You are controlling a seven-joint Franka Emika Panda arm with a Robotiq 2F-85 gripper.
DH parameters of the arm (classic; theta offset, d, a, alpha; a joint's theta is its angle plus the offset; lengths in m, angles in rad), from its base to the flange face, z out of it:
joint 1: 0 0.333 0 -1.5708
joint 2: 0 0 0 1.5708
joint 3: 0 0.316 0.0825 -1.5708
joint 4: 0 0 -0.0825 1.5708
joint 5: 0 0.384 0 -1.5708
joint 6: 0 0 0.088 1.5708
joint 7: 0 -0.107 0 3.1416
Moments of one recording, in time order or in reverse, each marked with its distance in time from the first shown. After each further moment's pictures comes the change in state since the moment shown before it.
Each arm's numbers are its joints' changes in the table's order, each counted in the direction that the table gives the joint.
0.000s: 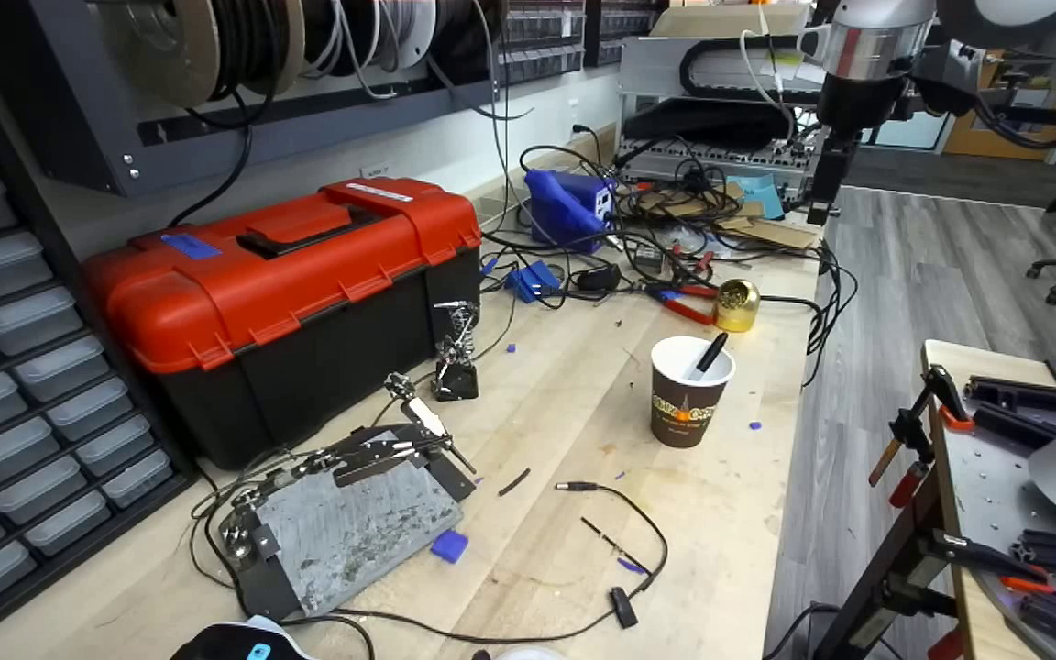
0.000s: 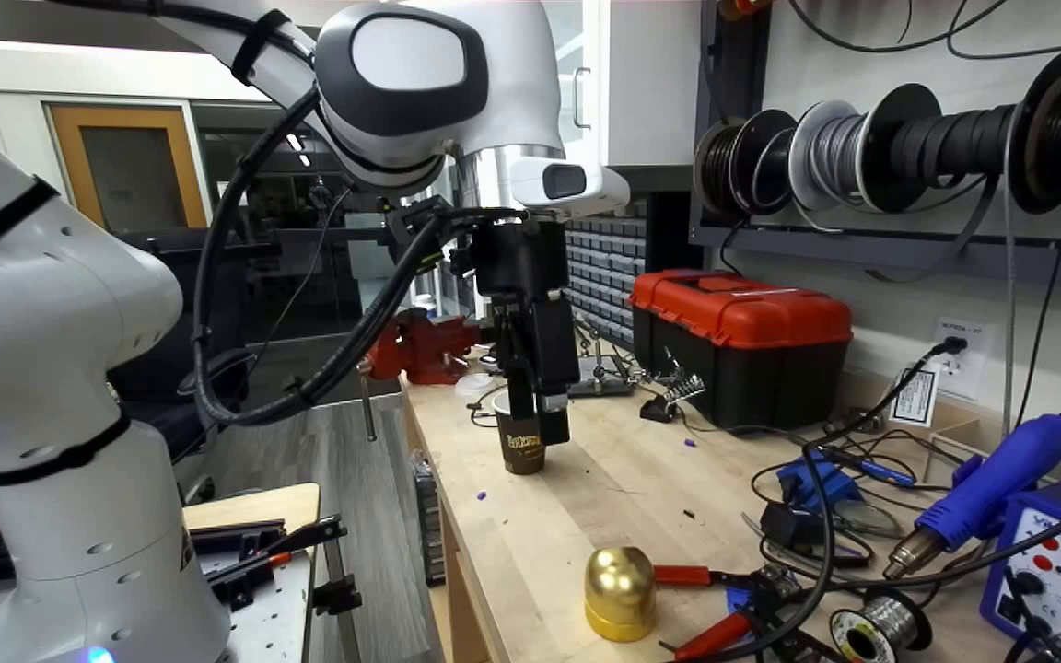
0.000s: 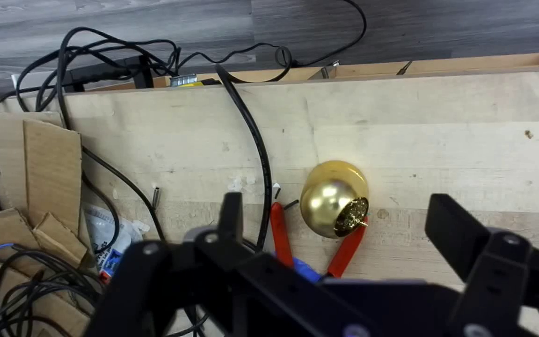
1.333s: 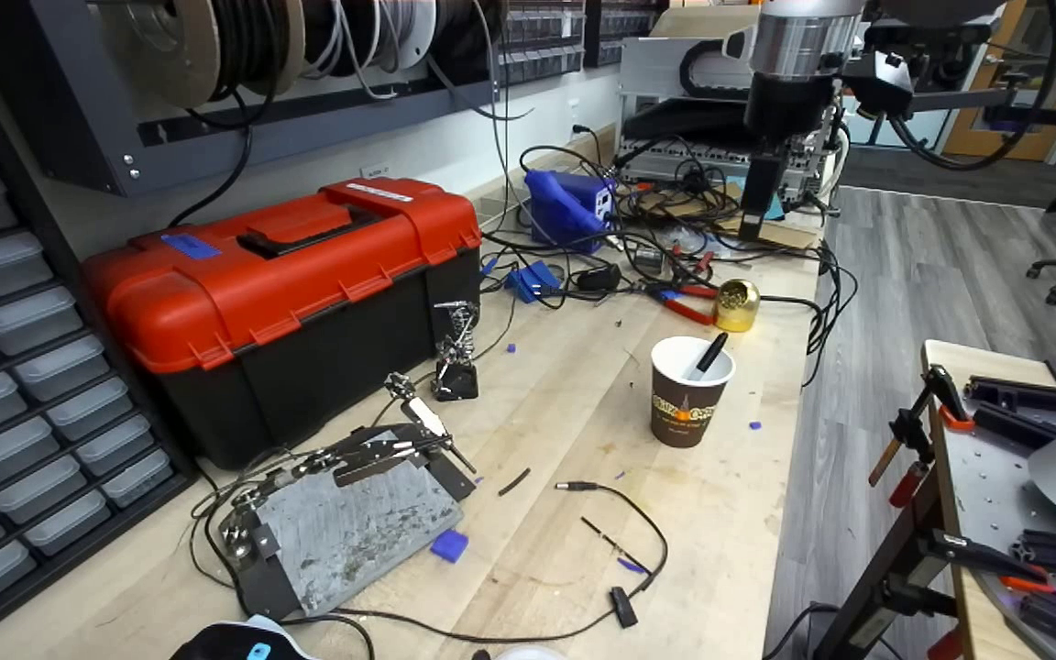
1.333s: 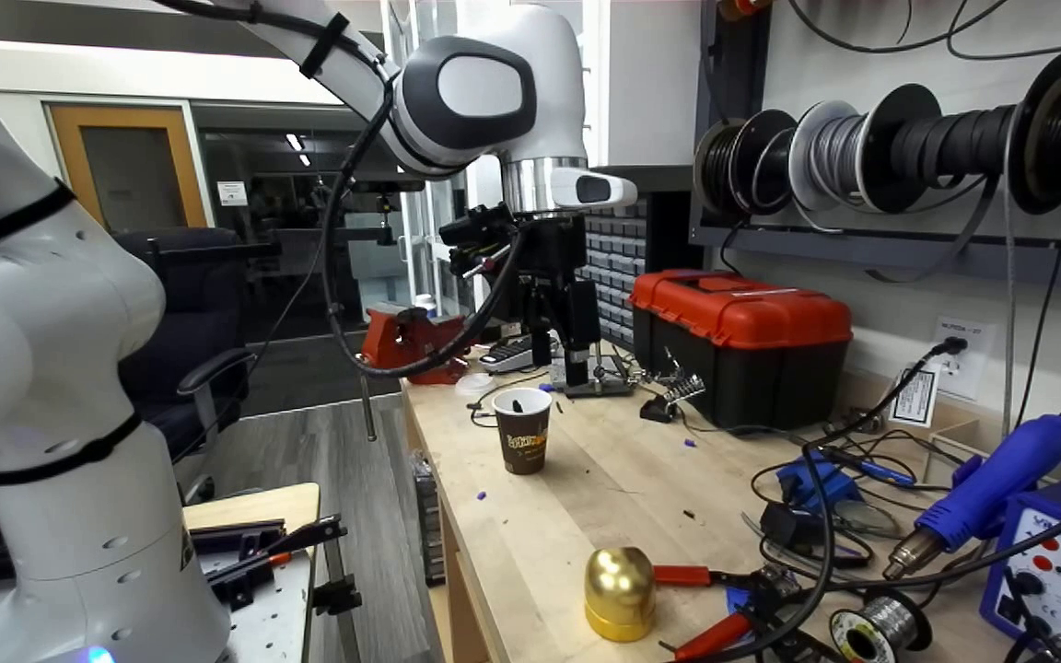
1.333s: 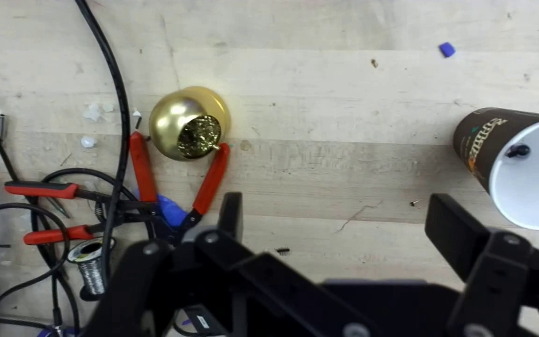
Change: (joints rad) arm 0.173 0.170 0.067 -0.156 0.212 -0.010 -0.022
